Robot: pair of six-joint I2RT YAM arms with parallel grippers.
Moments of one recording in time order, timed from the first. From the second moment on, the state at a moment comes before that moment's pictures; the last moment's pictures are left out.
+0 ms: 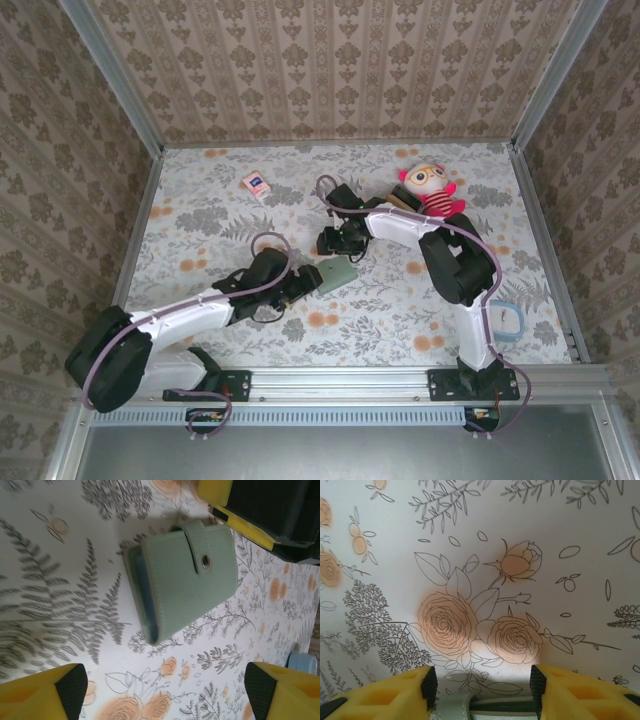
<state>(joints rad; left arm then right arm) -0.81 1.23 0.50 -0.06 0.16 -1.16 0.60 2.07 1.47 -0.59 -0.23 0.53</state>
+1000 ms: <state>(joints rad) -0.87 1.46 0.50 0.13 0.10 -1.29 0.61 1.78 1.02 -0.45 -0.34 0.69</state>
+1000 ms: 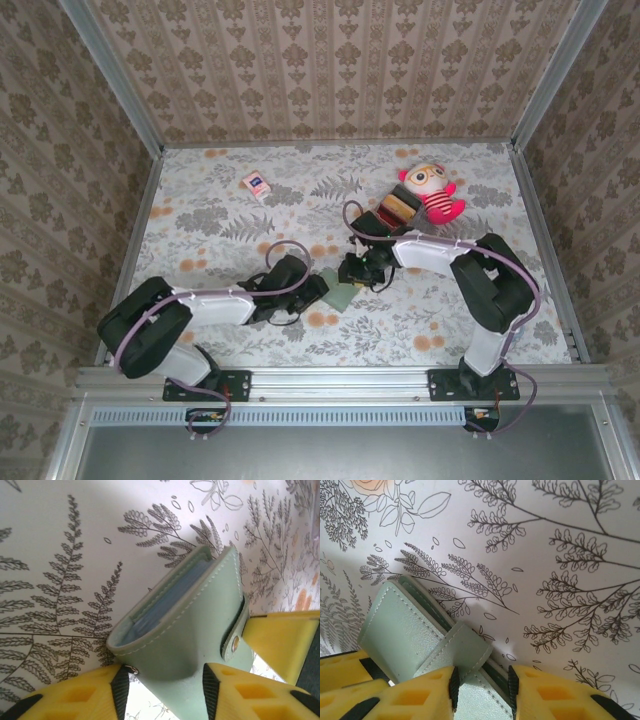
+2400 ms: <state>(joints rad) -0.72 1.44 0.52 0.05 0.25 -1.13 0.69 1.82 1.09 -0.43 -0.28 0.73</state>
